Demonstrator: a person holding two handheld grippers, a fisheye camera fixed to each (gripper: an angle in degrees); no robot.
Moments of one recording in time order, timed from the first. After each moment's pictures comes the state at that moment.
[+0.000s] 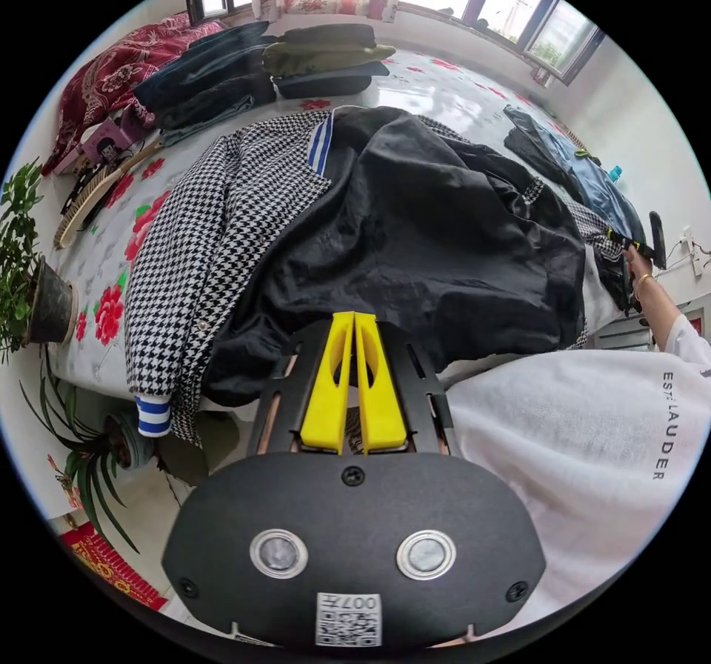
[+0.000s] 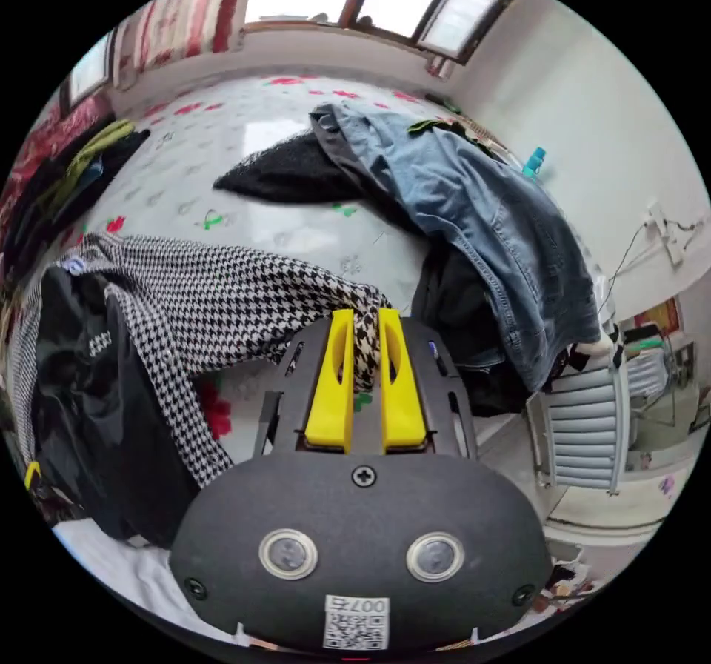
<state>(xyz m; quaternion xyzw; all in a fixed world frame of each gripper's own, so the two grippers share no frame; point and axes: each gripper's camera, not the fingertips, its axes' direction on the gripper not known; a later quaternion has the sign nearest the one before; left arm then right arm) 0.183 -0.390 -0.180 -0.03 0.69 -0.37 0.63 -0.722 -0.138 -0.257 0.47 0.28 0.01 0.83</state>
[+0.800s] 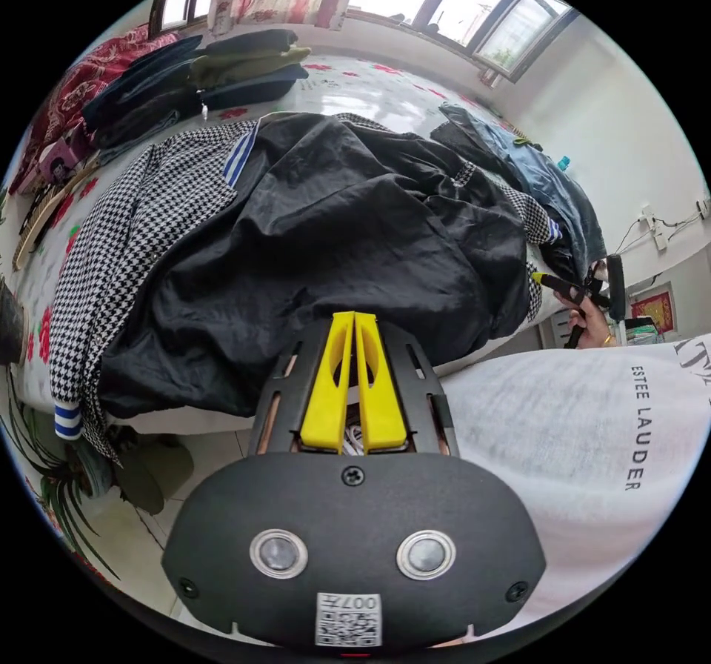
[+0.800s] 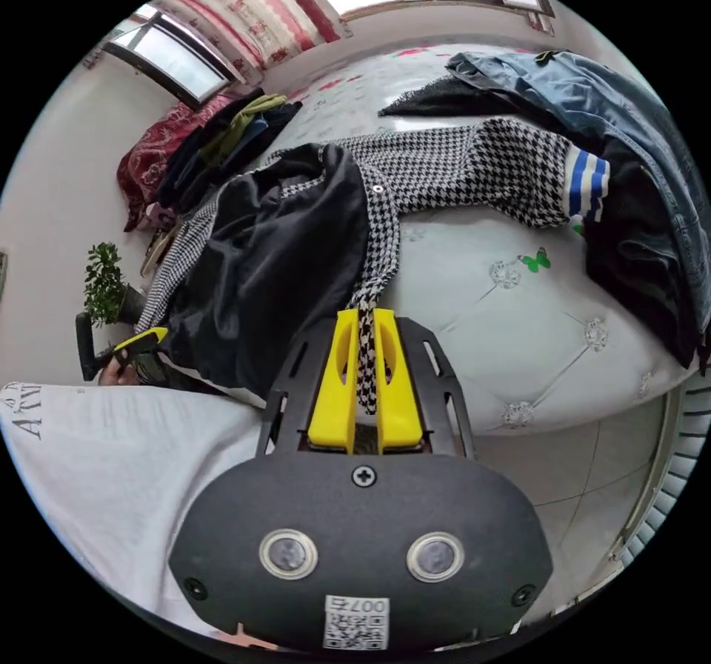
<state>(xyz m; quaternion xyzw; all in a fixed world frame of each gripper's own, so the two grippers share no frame) 0.201 -0.401 -0.275 0.04 0.73 -0.36 0.58 -0.557 -0.006 -0.107 0.38 0.01 -0.21 0.90</state>
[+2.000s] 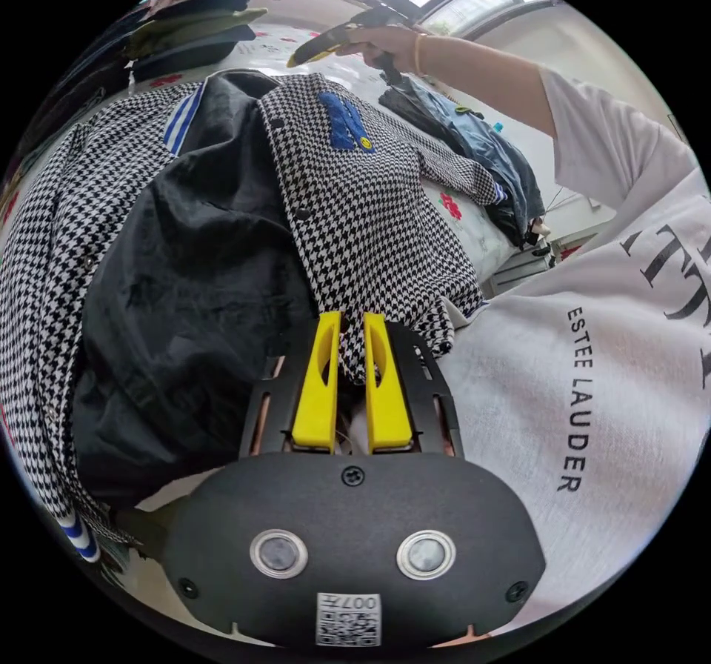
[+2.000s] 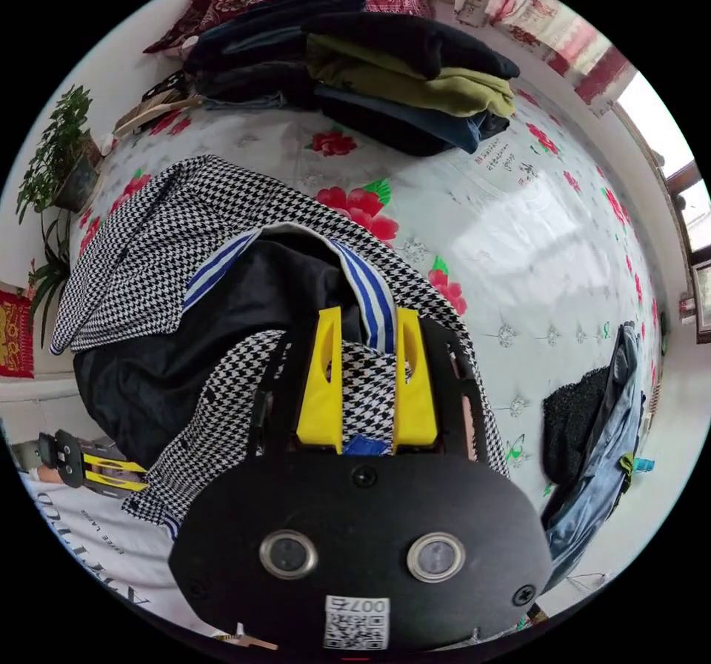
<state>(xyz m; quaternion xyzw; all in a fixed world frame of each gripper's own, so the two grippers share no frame) 0.280 -0.352 -0.173 0.12 0.82 -0.26 0.49 -1.052 -0.175 -0.090 0.22 0.31 -0.42 0.82</state>
